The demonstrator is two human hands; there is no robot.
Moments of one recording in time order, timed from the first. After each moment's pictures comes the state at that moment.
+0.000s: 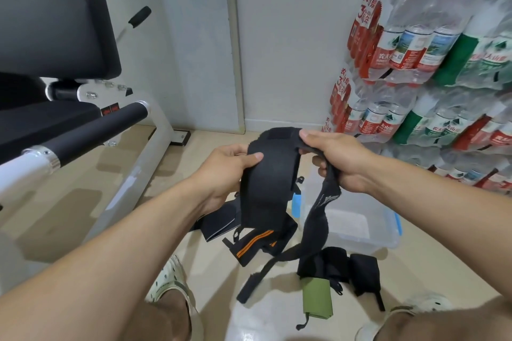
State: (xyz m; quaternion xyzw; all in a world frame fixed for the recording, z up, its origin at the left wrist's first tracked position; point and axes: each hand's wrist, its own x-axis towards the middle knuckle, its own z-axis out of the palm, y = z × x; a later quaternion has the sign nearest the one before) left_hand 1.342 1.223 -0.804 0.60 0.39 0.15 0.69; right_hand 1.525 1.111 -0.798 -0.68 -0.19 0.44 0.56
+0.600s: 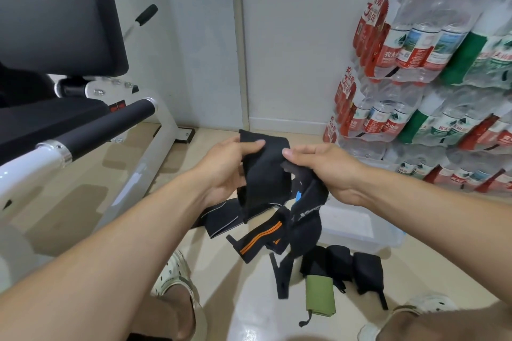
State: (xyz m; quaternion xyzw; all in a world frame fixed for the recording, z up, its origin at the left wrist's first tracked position) left_hand 1.338 1.220 -0.787 0.49 0.39 0.18 0.76; right_hand 1.499 1.108 -0.809 -0.64 -0.24 0.51 0.53
